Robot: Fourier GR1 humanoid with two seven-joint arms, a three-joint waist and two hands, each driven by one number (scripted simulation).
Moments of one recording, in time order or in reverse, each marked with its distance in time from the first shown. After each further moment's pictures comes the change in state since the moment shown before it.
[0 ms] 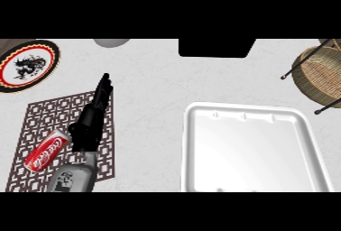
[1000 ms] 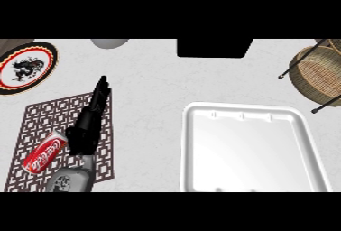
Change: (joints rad) left arm 0.028 0.001 0.004 -0.021 -0.004 -0.006 -0.001; right arm 0.363 -0.111 -0.048 -0.684 -0.167 0.120 0.145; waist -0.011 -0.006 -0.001
